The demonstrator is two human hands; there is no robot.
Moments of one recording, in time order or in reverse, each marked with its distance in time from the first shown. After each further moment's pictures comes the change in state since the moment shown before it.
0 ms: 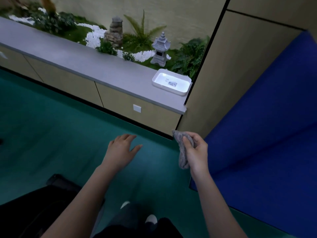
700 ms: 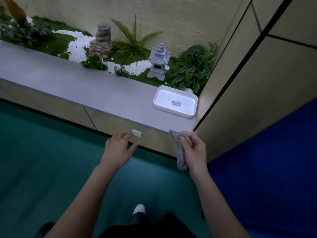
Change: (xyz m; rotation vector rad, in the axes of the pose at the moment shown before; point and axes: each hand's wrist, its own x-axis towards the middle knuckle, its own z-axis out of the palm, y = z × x) left_hand 0.305 -0.077 -0.072 -0.008 0.001 0.036; right_hand 0.243 -0.050 0.169 -0.015 0.029 -0.030
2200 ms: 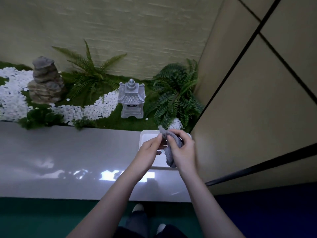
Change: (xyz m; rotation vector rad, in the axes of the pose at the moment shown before) left_hand 0.434 0.127 -0.027 -1.062 -0.497 0.080; right_hand 0.397 -0.062 0.119 -0.001 0.228 -0.047
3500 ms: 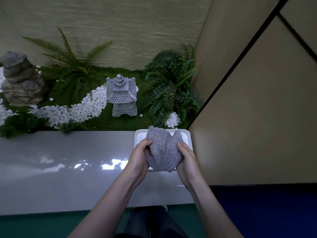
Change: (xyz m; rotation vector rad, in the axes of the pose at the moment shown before) left_hand 0.077 -0.019 -0.005 -0.584 0.046 -0.277; right_hand 0.056 0.071 -0.009 0.532 -0.099 0.508
